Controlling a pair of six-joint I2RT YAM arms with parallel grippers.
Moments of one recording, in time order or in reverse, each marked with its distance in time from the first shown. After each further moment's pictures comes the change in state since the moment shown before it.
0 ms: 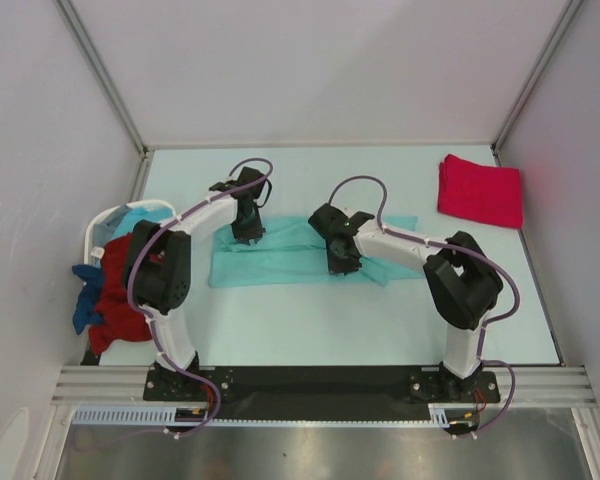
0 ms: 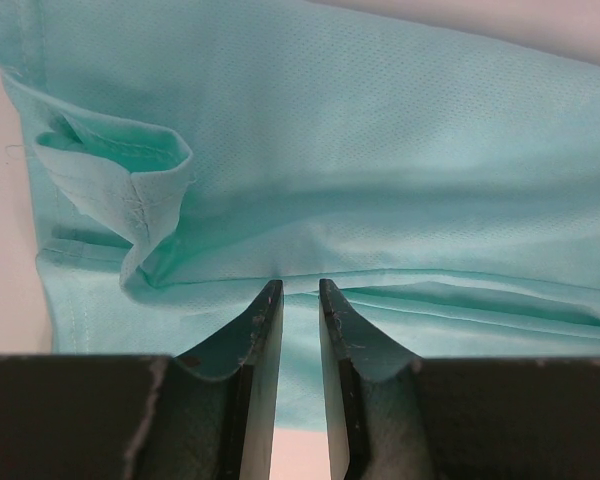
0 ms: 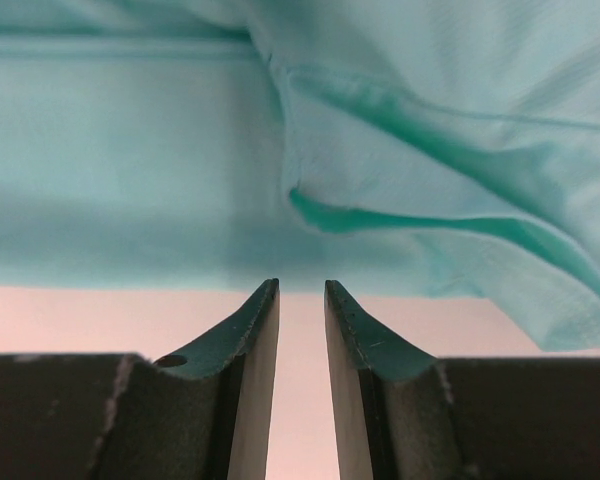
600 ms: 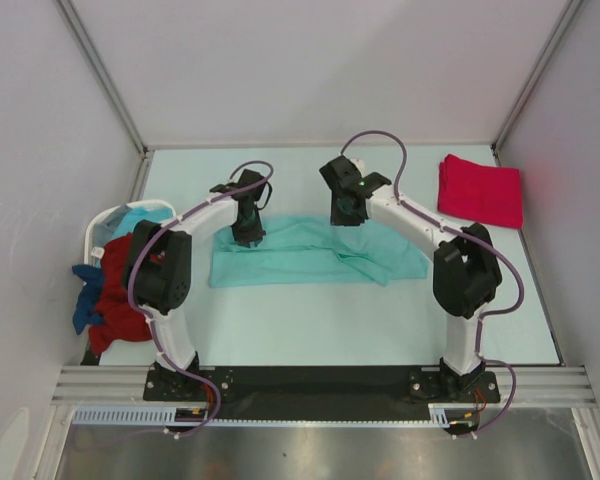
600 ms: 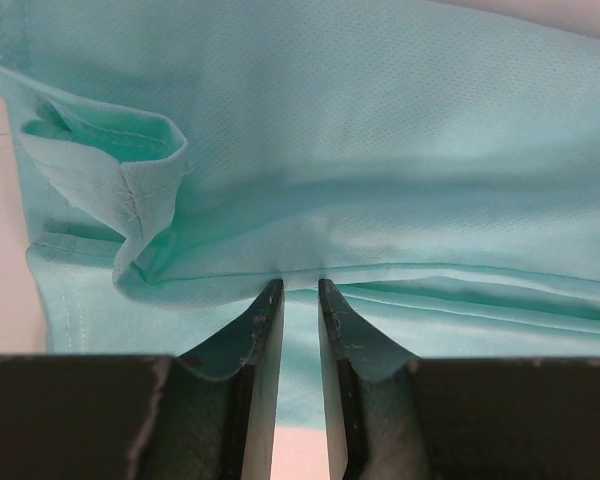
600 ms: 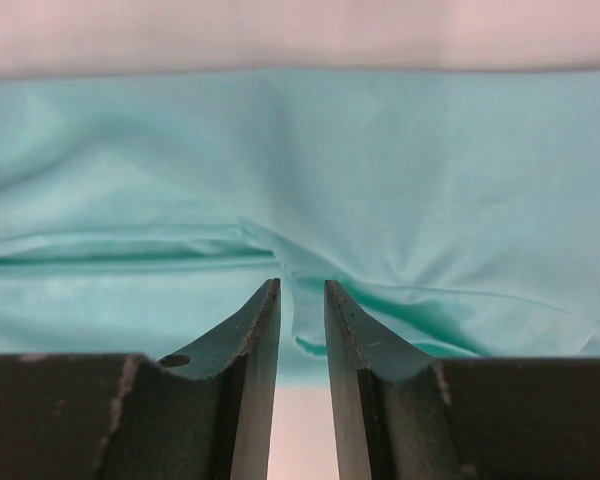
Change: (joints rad) left arm -0.003 0.000 -0.017 0.003 0.008 0.000; right arm -0.120 0.037 0.276 -0.019 0.035 -0.047
